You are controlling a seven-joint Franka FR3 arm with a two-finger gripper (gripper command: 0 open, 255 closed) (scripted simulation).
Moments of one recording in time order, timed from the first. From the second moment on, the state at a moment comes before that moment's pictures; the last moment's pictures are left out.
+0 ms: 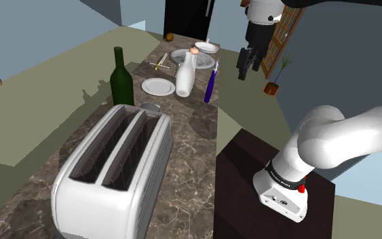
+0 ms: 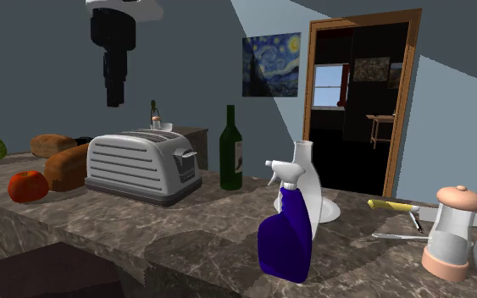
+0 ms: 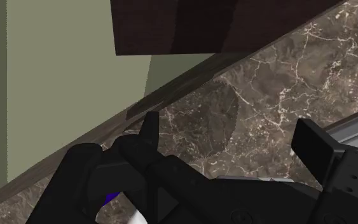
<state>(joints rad) 0.02 -0.78 0.01 -2.43 -0.10 1.53 0.11</state>
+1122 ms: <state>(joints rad) -0.14 -0.48 -0.03 -2.63 -0.24 2.25 0.36</state>
